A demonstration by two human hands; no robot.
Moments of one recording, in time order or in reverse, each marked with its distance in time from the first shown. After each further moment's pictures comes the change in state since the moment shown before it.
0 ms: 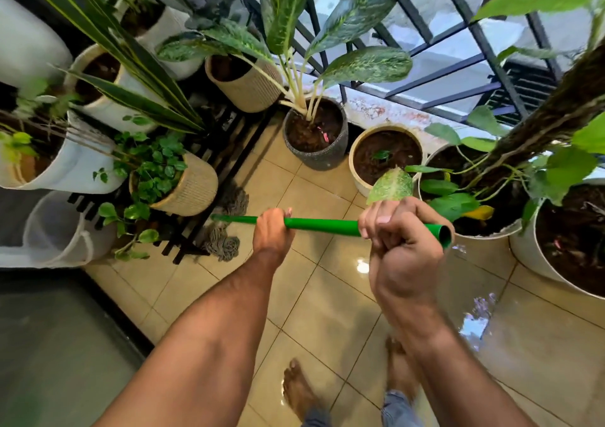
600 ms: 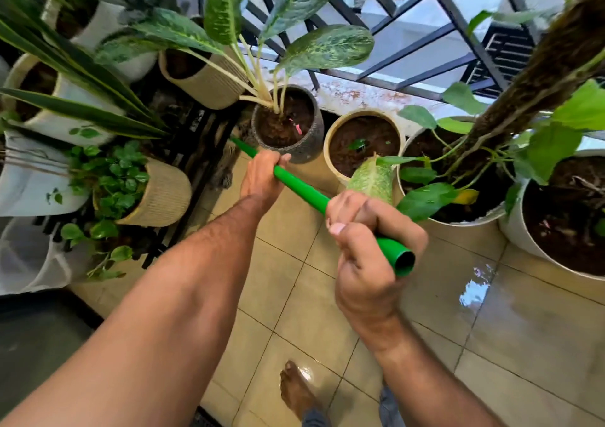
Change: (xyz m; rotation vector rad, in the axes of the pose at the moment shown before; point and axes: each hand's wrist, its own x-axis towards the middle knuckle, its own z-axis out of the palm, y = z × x) left_hand 0.107 0.080 0.006 -0.024 0.044 0.311; right_hand 0.029 0.002 -0.016 -0.115 -0.046 -0.230
